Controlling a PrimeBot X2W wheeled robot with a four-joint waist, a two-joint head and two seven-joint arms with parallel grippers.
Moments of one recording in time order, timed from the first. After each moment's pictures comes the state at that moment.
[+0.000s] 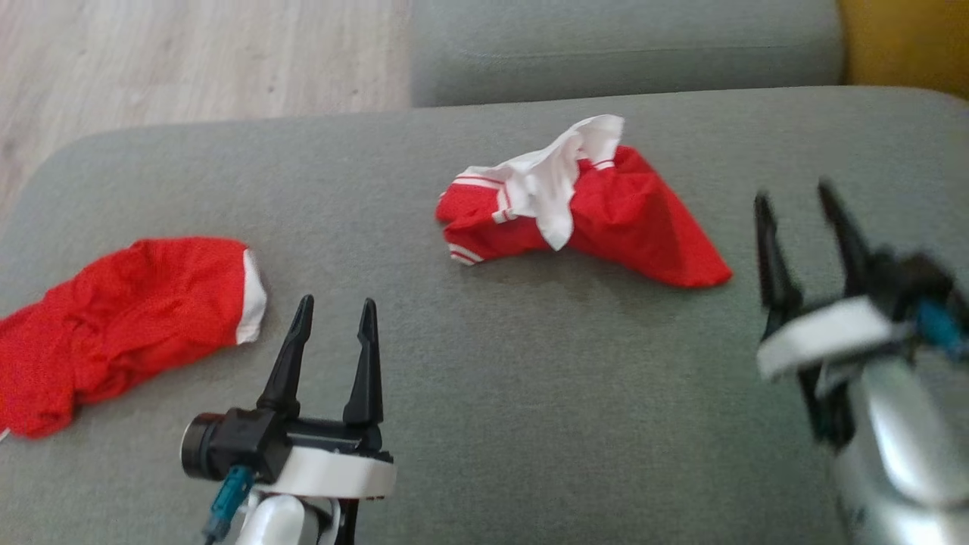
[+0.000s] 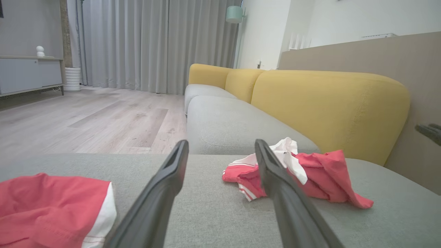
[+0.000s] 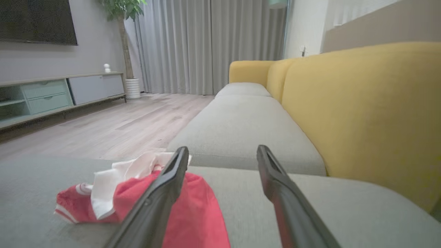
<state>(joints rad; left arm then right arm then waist) -0.08 0.05 -0.30 0.15 -0.25 0.02 -0.26 -0.39 -0.20 0.12 0.50 0.18 0.13 -0.25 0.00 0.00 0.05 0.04</state>
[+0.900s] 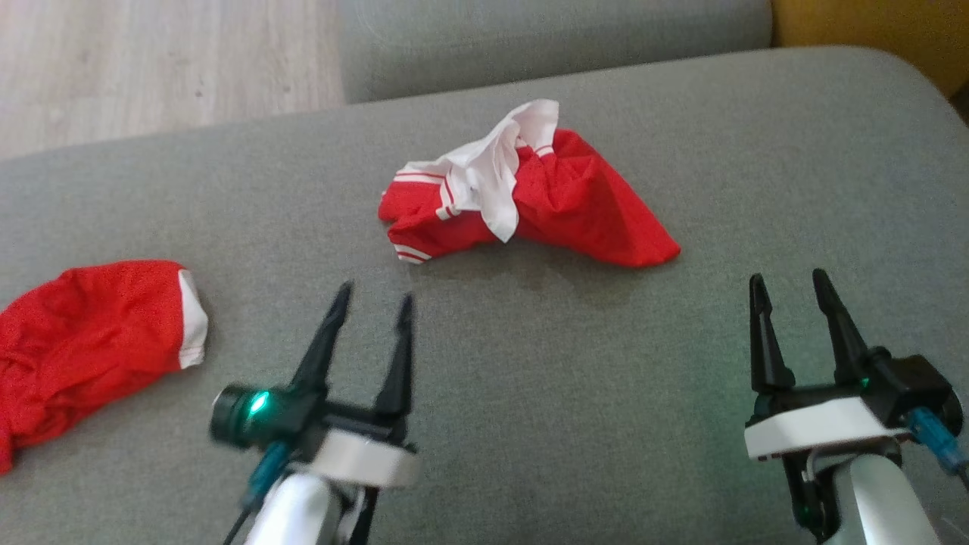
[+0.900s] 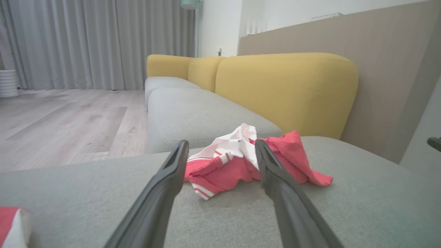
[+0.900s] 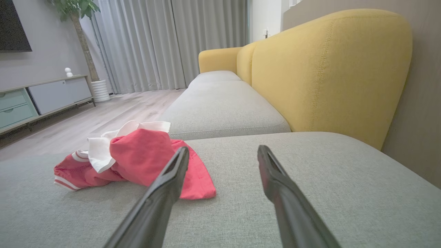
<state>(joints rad) -0.12 0.05 -0.34 0.21 -0.20 -0.03 -0.26 -0.07 -0.05 -0.01 0.23 0.10 0.13 -0.25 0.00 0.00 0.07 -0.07</state>
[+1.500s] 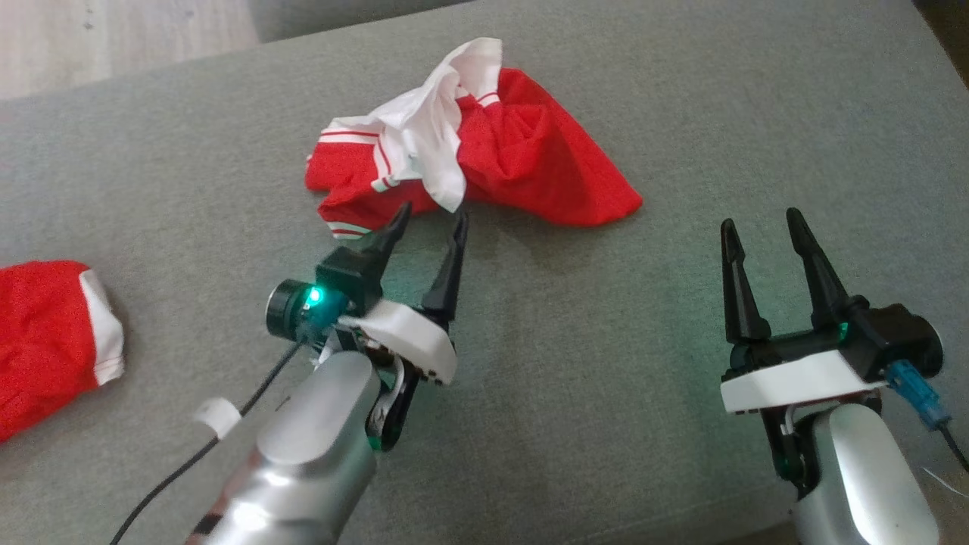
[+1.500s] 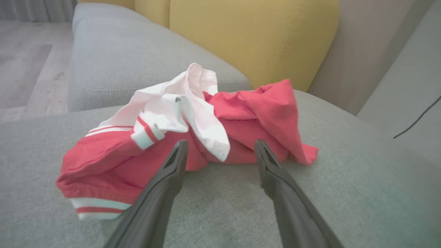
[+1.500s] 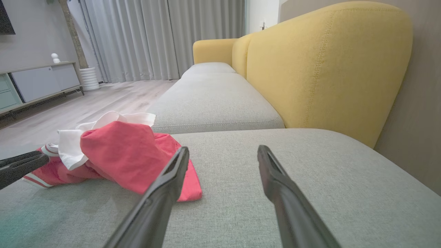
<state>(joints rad) -0.59 0.05 -0.66 0.66 -0.50 0.01 -0.21 -0.18 -0.05 0.05 0.22 0.08 0.13 -0.25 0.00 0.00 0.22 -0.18</state>
